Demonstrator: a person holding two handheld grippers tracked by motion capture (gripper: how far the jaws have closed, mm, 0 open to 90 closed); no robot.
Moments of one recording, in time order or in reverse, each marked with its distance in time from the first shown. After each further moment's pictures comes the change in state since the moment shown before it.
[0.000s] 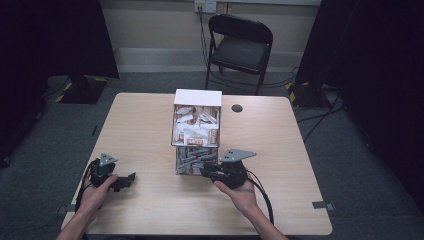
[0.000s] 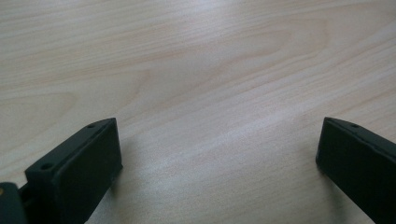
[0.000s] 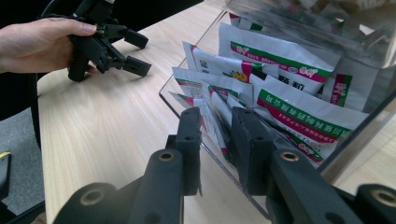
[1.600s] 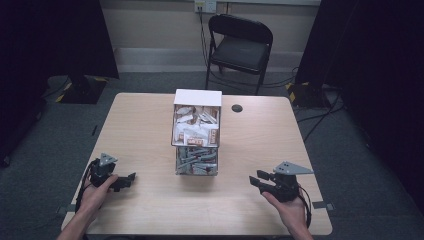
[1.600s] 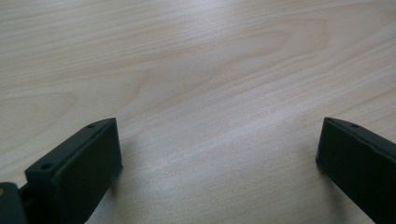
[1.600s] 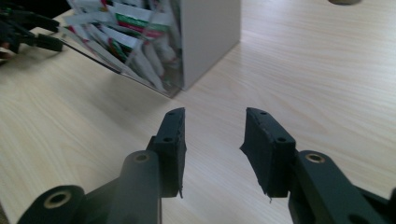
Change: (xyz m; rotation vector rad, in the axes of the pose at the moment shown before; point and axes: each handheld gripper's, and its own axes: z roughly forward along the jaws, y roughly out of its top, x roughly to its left) left arm 0.000 0.000 0.000 0.000 0.000 0.000; right arm -0.038 -0.058 -0.112 0.006 -0.273 0.129
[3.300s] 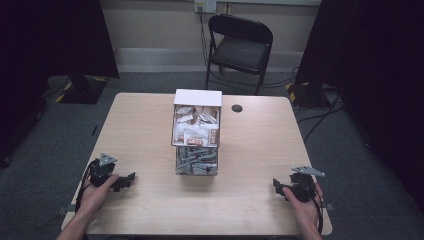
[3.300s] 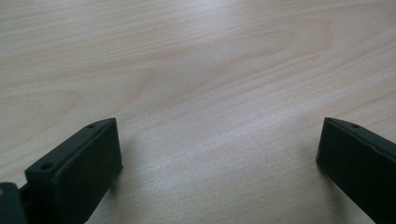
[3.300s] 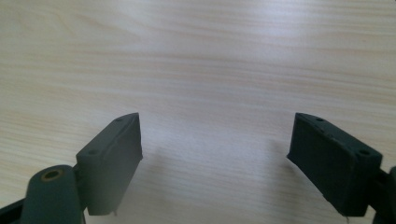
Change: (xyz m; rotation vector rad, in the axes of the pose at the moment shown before) left arm 0.001 0.000 0.000 0.002 0.009 -0.004; right arm -0.073 -0.053 0.005 0.148 -0.428 0.195
